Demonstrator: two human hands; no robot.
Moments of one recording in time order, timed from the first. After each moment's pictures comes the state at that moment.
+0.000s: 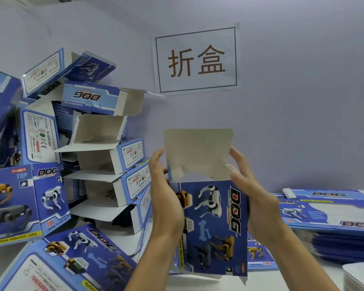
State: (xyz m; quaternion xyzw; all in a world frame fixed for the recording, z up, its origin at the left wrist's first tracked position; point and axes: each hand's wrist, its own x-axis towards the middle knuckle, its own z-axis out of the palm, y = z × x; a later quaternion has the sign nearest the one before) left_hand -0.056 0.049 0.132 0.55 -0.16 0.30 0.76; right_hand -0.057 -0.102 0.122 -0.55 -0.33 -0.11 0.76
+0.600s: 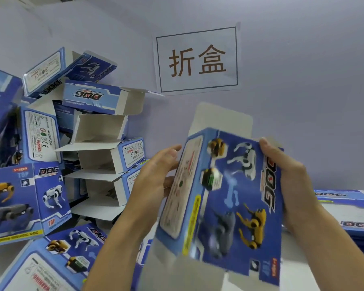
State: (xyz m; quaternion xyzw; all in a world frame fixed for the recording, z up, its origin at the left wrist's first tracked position) left_hand -0.059 0.091 0.157 0.65 -0.23 0.16 0.70; right_hand -0.079 -0.129 0.160 -0.50 -0.25 -0.11 0.82
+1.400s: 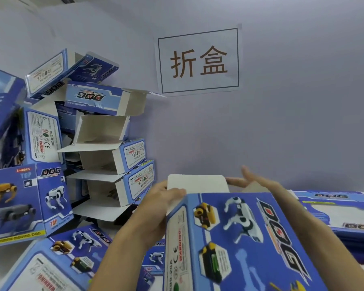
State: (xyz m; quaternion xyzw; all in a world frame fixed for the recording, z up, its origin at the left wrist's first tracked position) left_hand -0.054 0.091 0.133 0.68 -0.13 0.00 0.73; right_hand -0.049 -0.146 0.132 -0.65 -0.21 0.12 0.72
